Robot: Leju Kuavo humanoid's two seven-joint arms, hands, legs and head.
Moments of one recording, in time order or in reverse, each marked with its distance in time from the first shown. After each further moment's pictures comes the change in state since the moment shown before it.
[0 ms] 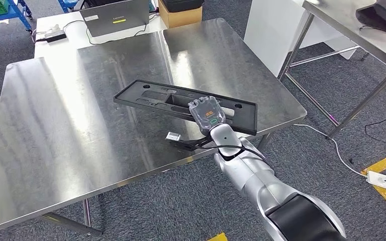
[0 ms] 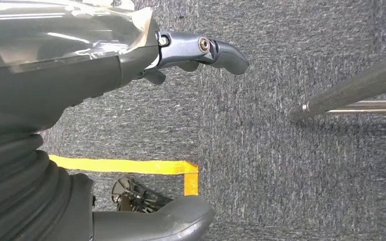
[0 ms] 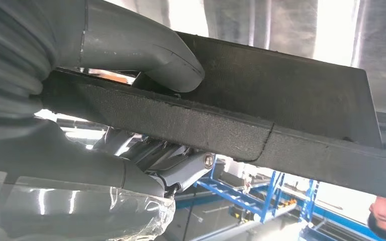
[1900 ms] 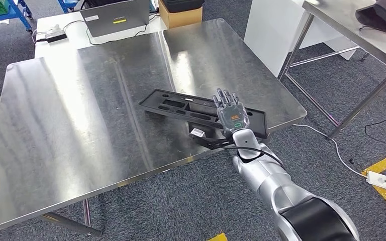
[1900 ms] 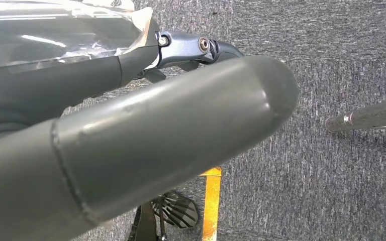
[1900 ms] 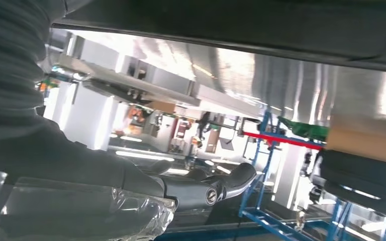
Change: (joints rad) left arm 0.006 0.009 0.063 0.000 -0.001 -0.001 0.105; right arm 0.025 -0.092 -0.097 0.052 0.000 -0.019 0.071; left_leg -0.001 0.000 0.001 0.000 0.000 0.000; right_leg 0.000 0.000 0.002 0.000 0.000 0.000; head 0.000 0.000
